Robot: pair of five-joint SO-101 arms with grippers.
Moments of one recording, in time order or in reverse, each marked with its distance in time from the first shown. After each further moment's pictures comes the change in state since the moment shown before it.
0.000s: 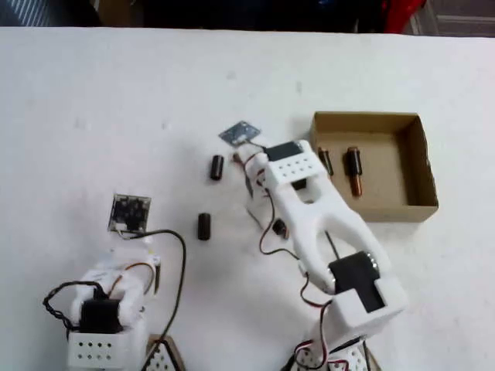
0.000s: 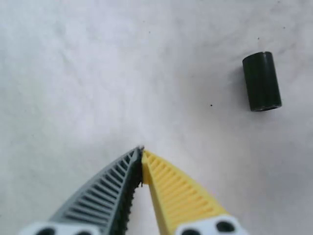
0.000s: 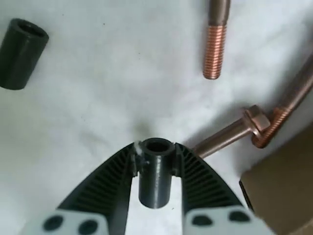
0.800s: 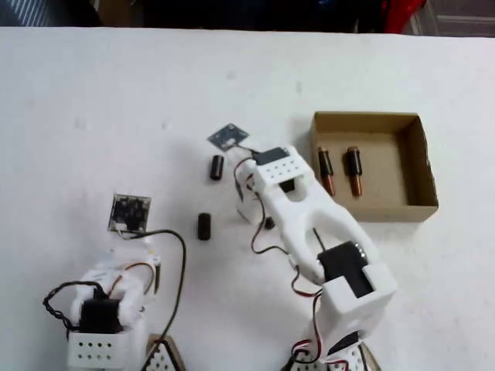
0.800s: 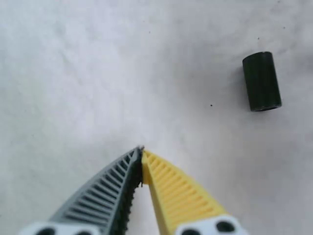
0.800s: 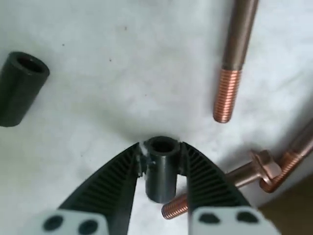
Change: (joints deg) left arm 0.0 0.0 0.0 0.0 0.0; right arm -2.5 5.5 0.0 -8.9 -0.3
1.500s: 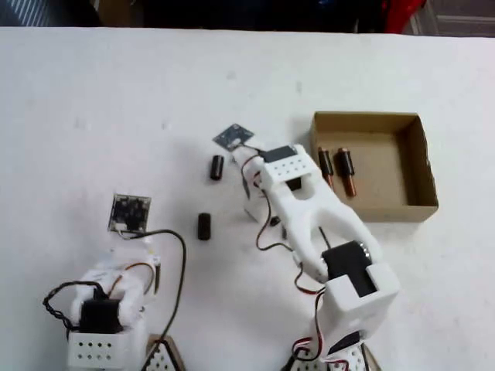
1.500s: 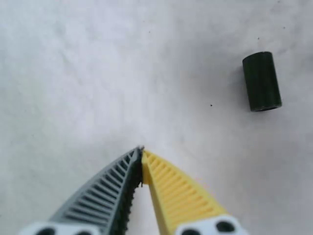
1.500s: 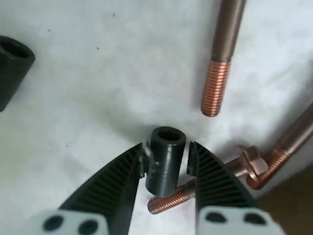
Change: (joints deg) left arm 0.0 0.0 0.0 0.0 0.0; right arm 2.2 0.0 0.7 0.0 4.5
